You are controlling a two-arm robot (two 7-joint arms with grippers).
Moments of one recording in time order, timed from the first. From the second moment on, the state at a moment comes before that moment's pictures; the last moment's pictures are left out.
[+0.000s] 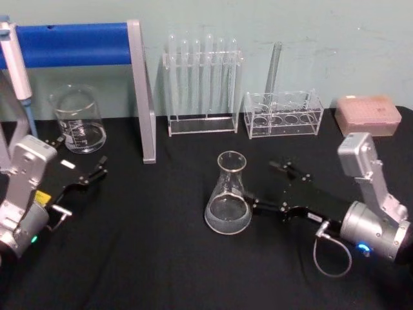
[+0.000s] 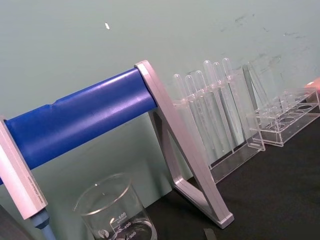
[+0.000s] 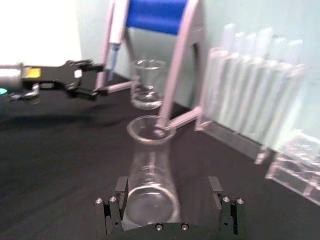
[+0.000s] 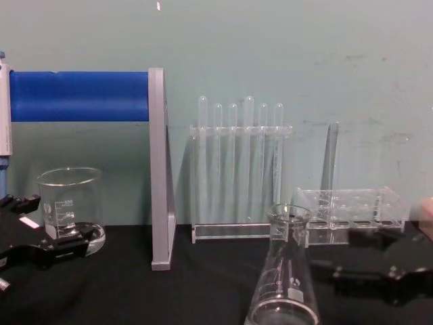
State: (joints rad) left arm -0.20 0.60 0.45 -1.41 -0.25 -0.12 0.03; right arm 0.20 0.55 -0.44 -1.48 0.43 -0.02 0.54
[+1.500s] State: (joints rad) left arm -0.20 0.60 0.45 -1.41 -0.25 -0.12 0.03; right arm 0.23 0.28 -0.29 -1.32 0.20 0.06 0.09
